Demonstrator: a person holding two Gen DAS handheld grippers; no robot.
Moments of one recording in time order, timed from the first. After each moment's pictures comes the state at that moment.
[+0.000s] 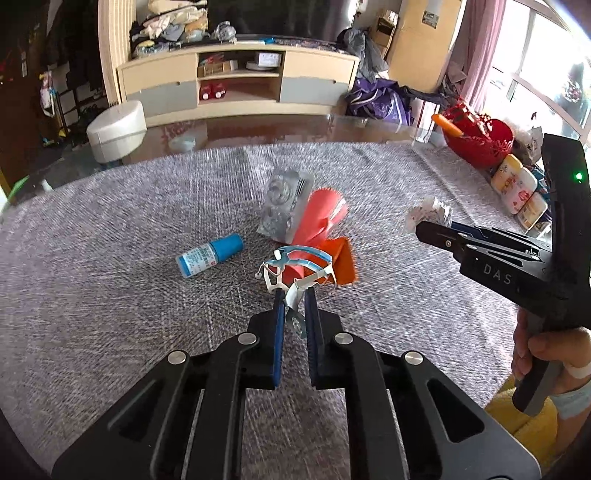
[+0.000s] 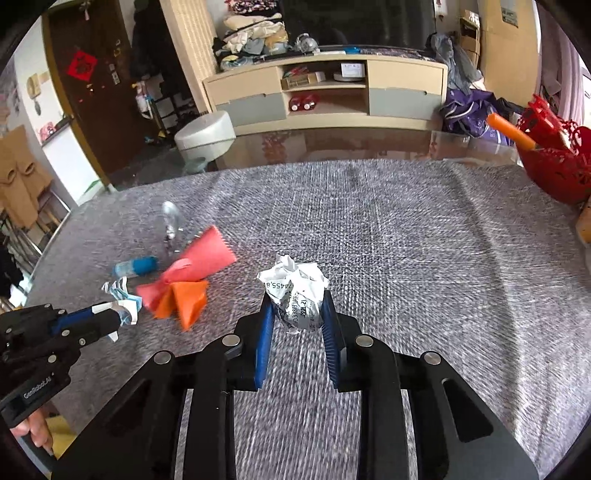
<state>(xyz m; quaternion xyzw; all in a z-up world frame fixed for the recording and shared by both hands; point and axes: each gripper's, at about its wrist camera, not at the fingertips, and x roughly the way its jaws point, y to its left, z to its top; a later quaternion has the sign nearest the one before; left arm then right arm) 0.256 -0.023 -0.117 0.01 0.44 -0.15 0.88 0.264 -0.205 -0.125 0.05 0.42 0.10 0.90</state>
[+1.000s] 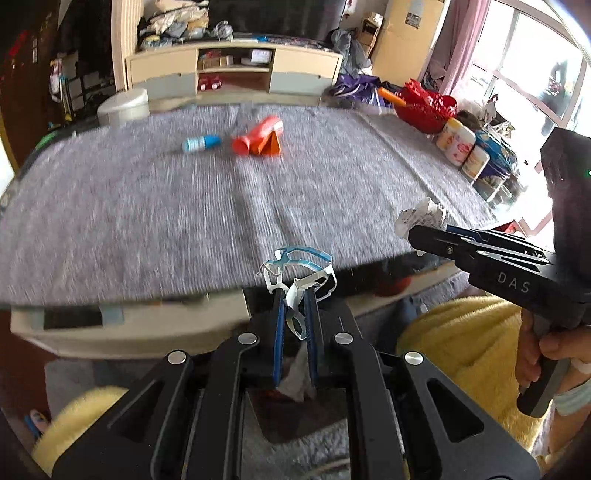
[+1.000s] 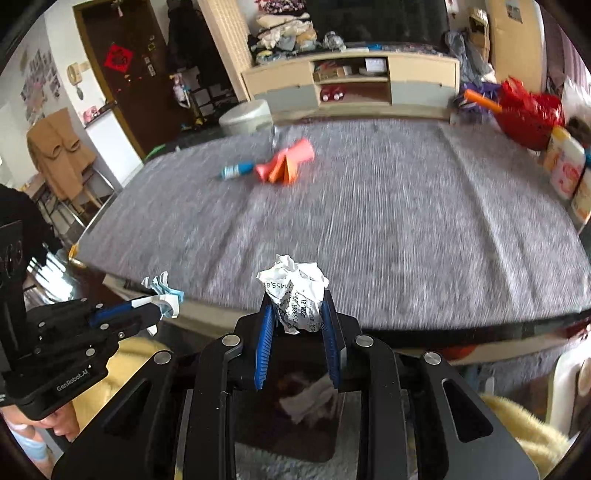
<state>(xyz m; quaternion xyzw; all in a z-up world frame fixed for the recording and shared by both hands) 0.060 -0.023 -0.115 -0.01 0.45 -0.17 0.88 0.081 -0.199 -0.114 0.07 0.44 0.15 0.88</state>
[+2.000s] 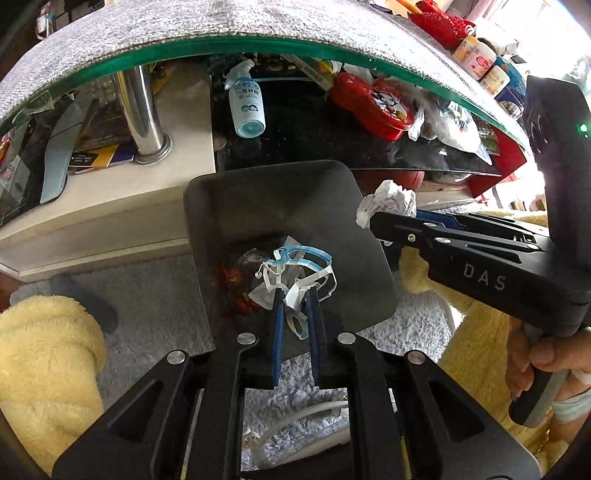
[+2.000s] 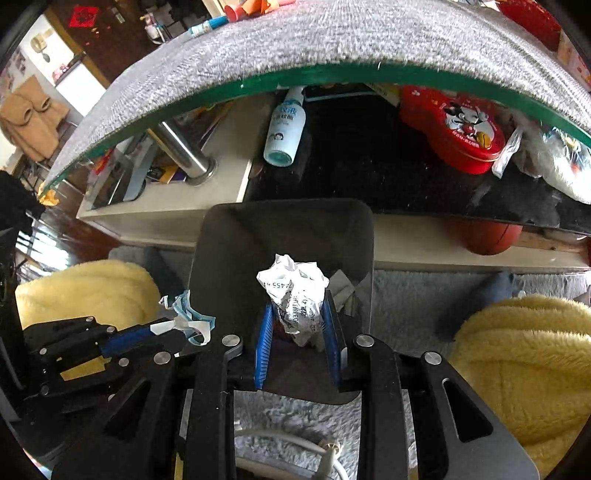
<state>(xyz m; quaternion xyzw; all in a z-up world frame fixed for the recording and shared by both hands) 0.015 -0.038 -0.245 -0.02 0.58 -0.17 0.80 0.045 -0.169 -0.243 0.07 0.57 0.14 0.81</state>
